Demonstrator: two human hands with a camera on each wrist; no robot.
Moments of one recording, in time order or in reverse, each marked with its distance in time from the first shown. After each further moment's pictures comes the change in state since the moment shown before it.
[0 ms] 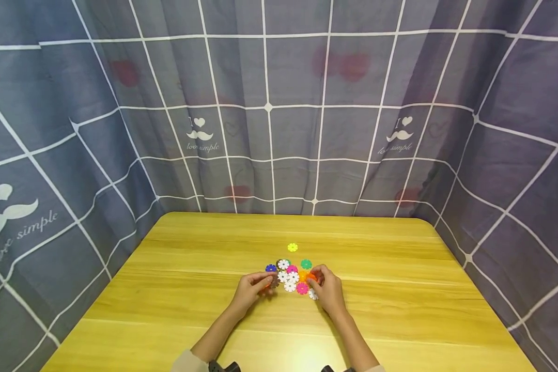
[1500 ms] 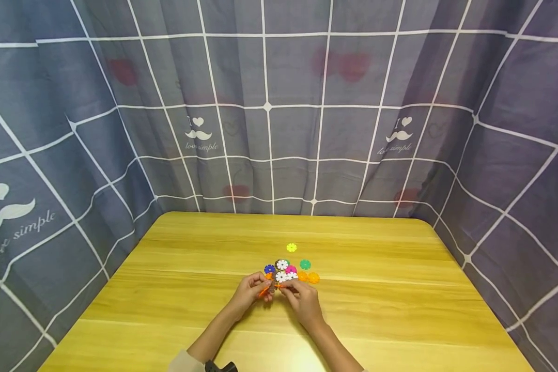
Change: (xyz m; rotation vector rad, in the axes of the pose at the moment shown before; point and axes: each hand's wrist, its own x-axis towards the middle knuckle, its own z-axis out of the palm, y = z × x) left_hand 0.005 -0.023 -0.006 -0.123 -0.118 -0.058; right_hand -0.019 -0.050 0.032 0.219 0.017 -0.397
